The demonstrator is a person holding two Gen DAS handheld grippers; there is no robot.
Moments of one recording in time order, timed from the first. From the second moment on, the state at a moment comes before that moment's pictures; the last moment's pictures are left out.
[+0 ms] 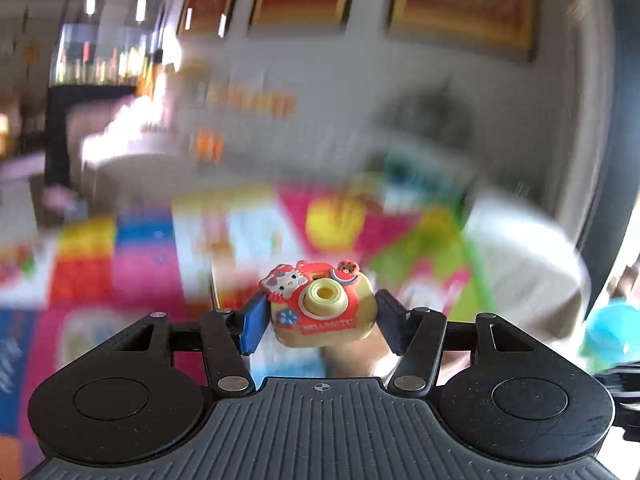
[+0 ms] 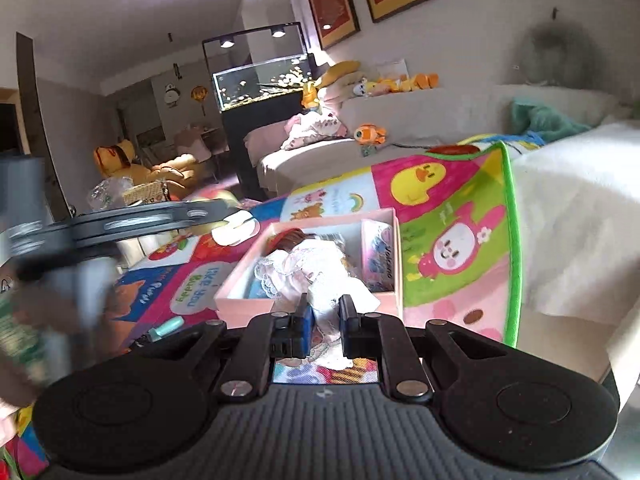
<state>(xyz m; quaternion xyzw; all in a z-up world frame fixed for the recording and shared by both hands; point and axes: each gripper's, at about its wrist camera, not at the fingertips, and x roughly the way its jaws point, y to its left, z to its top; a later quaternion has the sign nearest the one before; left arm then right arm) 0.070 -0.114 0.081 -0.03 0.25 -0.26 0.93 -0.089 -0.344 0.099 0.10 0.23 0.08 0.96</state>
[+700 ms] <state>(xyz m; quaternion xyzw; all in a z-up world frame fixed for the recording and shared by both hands) -0.020 -0.007 0.066 -0.05 0.25 -0.25 0.94 0.136 -0.352 0.133 0.16 0.35 0.06 0.92</state>
